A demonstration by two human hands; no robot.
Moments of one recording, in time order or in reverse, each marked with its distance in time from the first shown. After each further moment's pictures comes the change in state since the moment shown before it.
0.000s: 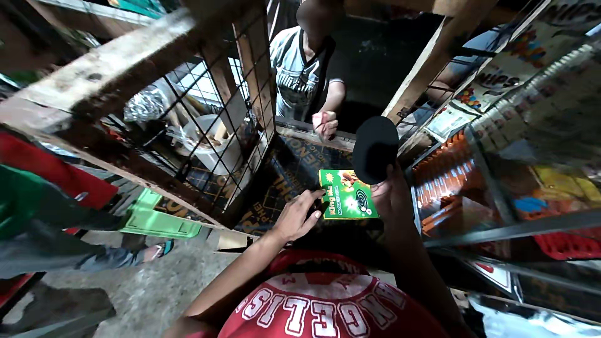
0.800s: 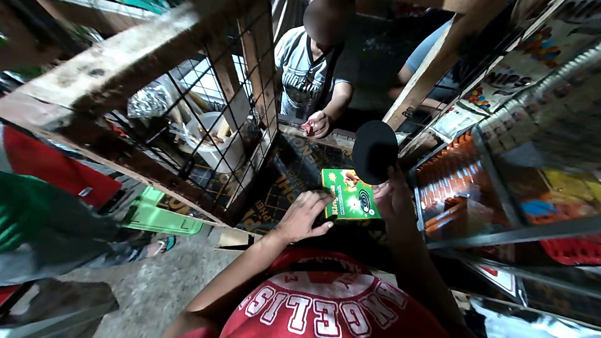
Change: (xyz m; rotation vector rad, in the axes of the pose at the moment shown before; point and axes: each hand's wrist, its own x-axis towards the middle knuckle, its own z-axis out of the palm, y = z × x) left_hand 0.003 0.004 0.005 0.205 -0.053 0.126; right_hand 0.001 0.006 -0.004 -0.007 0.130 0.064
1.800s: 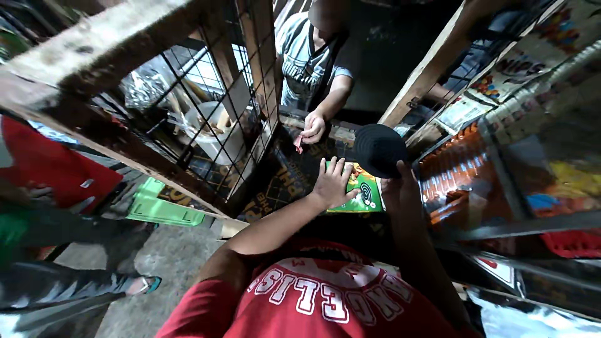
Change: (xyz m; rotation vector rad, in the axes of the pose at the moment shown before) left_hand 0.102 0.009 0.036 0.247 -0.456 -0.394; right_hand 0.000 -0.008 -0.006 -0.074 0.149 0.001
